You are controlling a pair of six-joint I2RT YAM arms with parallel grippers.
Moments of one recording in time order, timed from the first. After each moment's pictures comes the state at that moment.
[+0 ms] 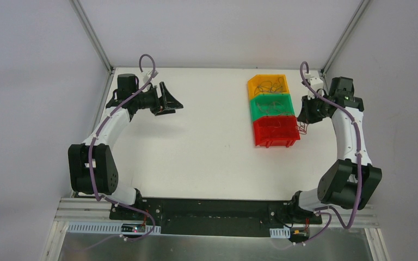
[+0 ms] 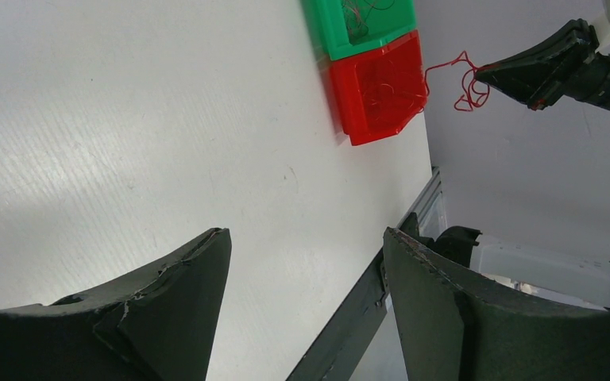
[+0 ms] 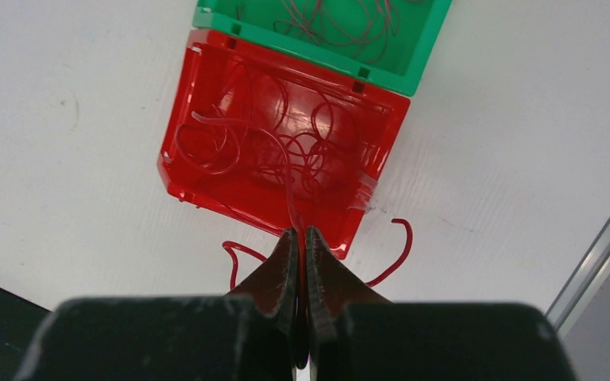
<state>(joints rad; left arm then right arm) -0.01 1.49 1.11 -0.26 0.92 -0.50 -0.22 1.42 1.32 -0.95 -0.45 -0.48</state>
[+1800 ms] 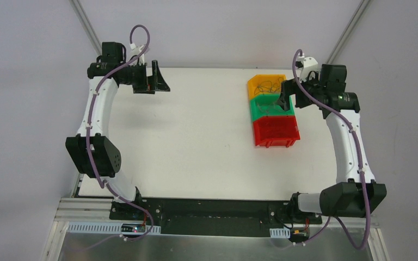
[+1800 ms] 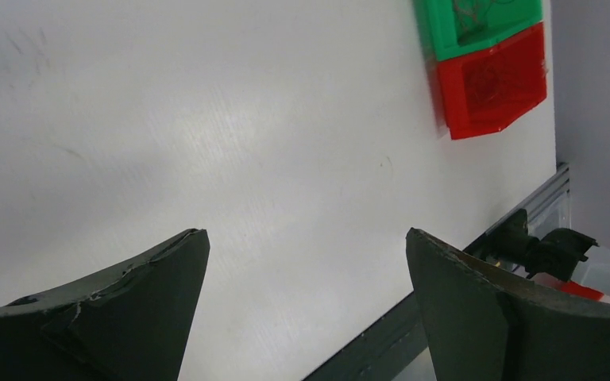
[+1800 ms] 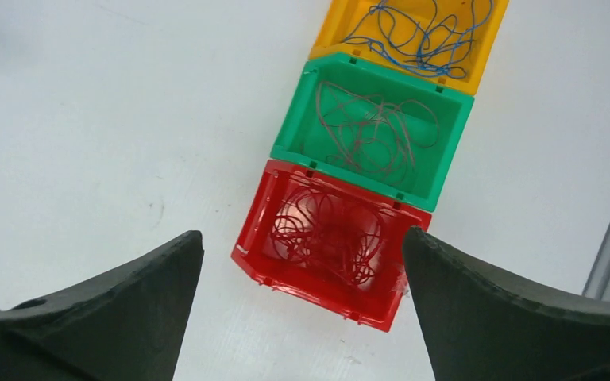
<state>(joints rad) 0.05 1.69 1.78 -0.97 0.70 -0.05 -0.01 1.32 1.45 -0.82 -0.38 -0.25</state>
